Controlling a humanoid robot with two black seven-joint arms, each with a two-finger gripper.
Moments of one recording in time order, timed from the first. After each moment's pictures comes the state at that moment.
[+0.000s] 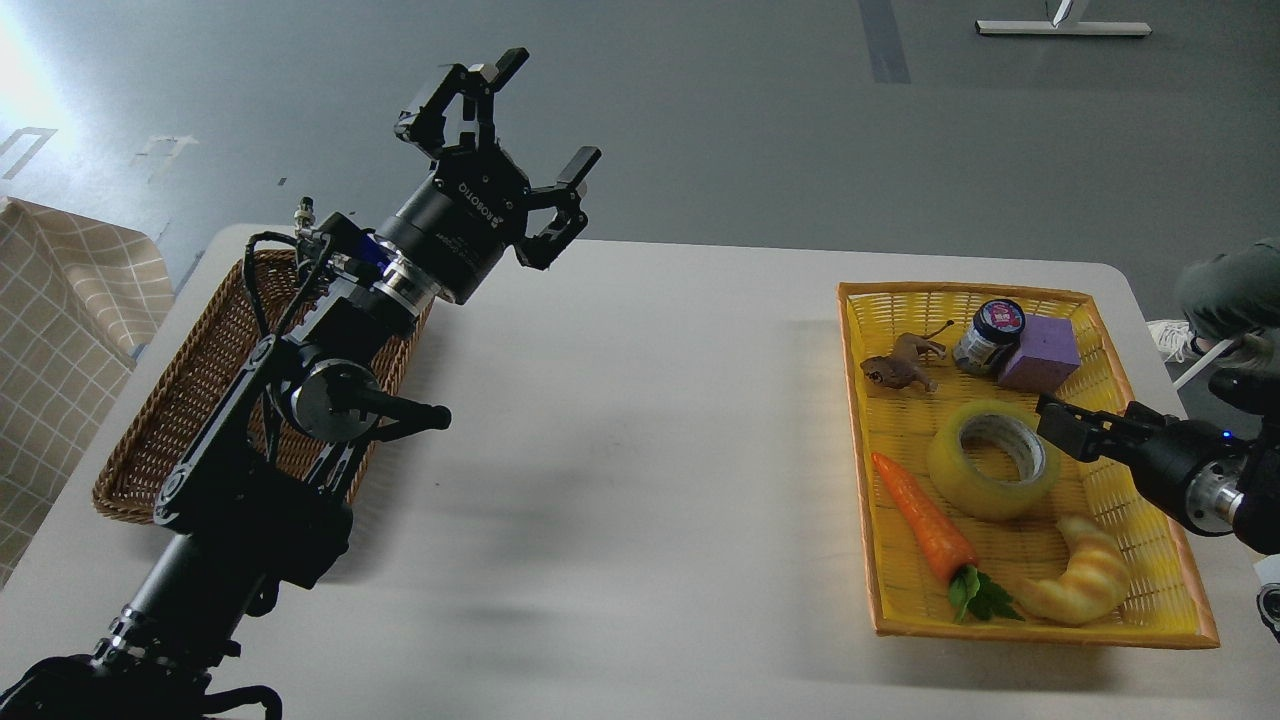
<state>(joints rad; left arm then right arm) -0.42 0.07 -1.33 -1.36 0.60 -0.35 0.00 0.05 -0.52 1.38 1.50 -2.17 0.49 -0.07</state>
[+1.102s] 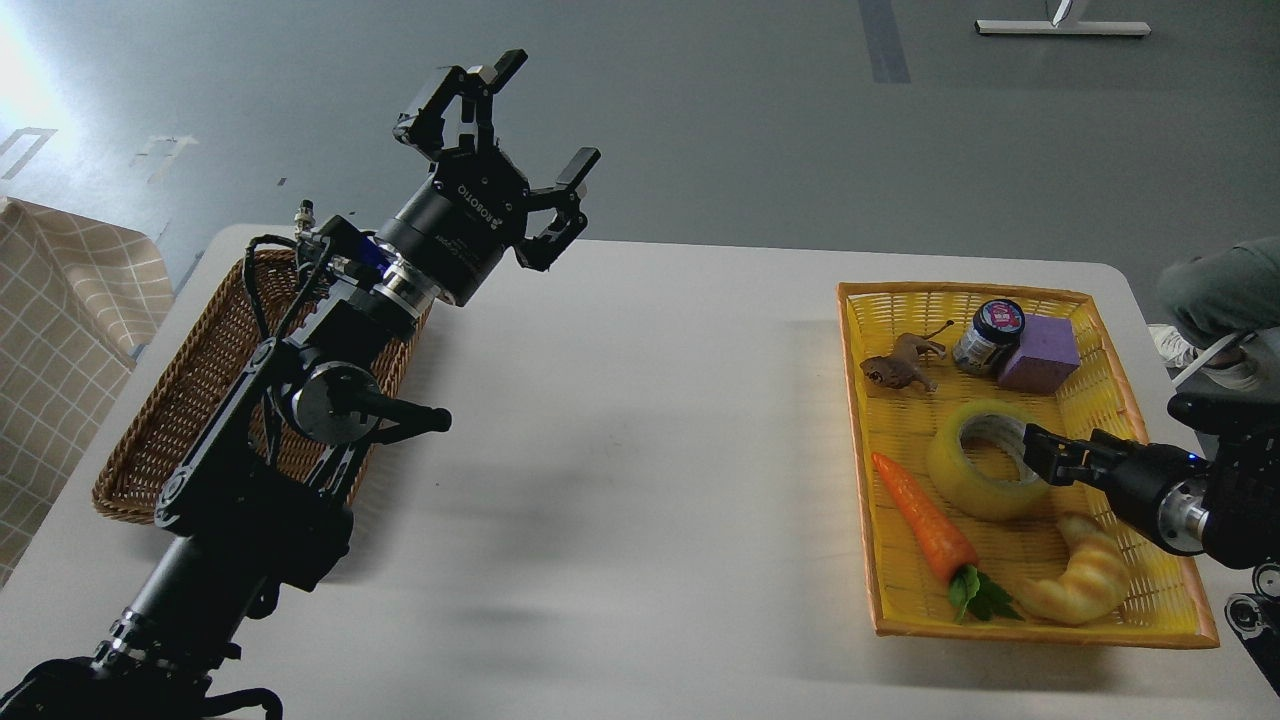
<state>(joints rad) -0.41 0.07 -1.33 -1.36 0.60 -0.35 -0.01 0.09 -0.52 1.28 1.43 -2.18 0.49 -0.08</state>
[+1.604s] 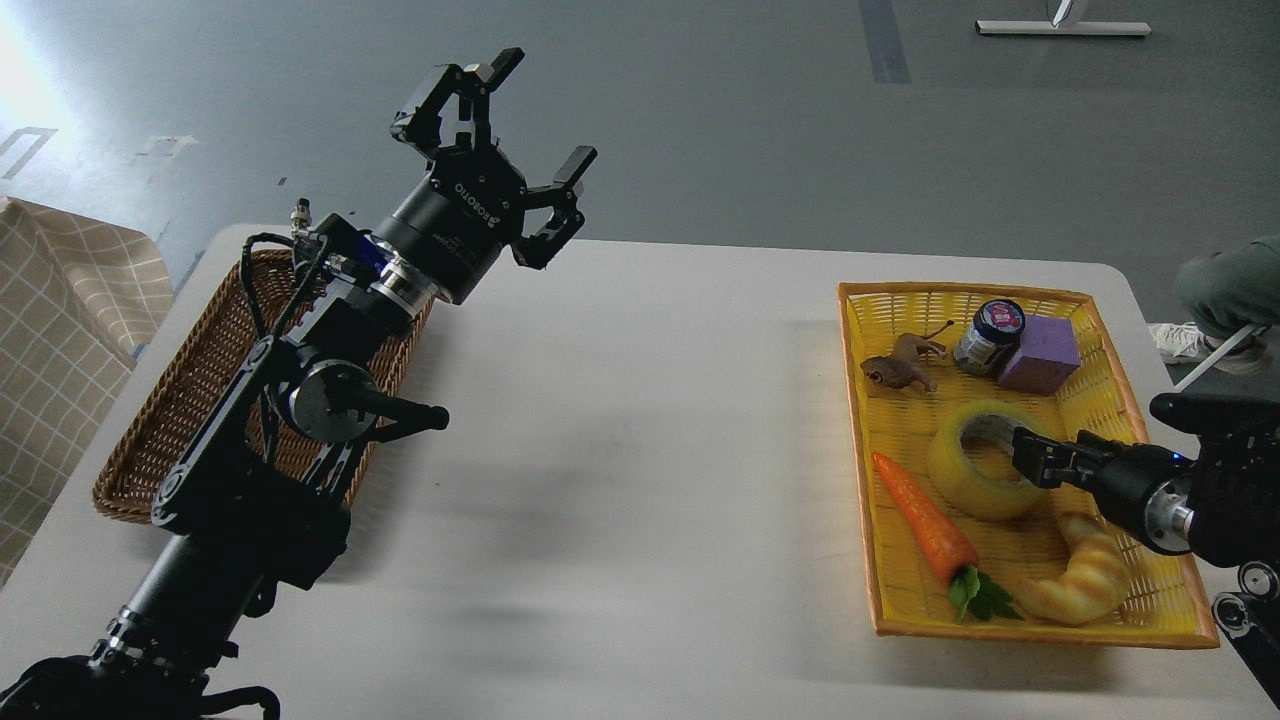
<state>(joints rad) -0.41 0.07 -1.33 -1.36 0.60 -0.35 -0.01 0.10 -0.52 1.25 1.42 -2.18 0.49 -0.09</state>
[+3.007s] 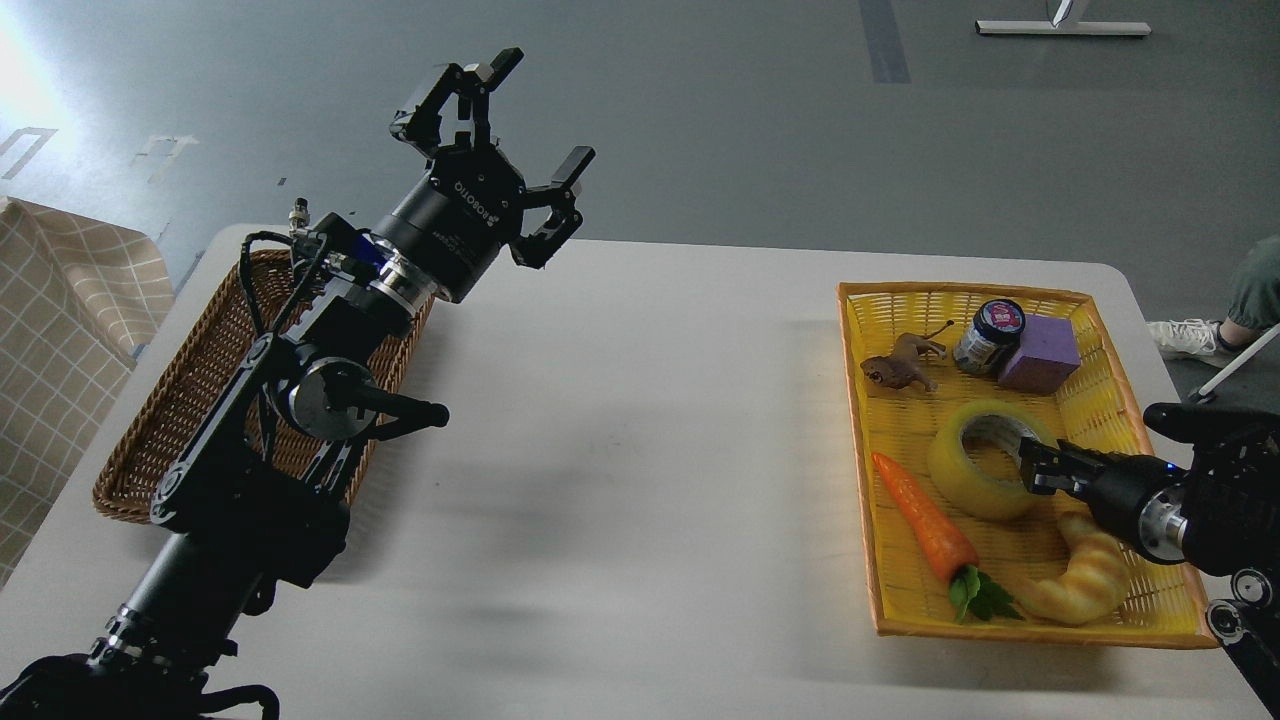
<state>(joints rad) -0.42 0.08 -1.33 -1.36 0.60 -0.33 0.00 0.09 -0.51 1.25 1.41 -2.18 0.49 -0.09</state>
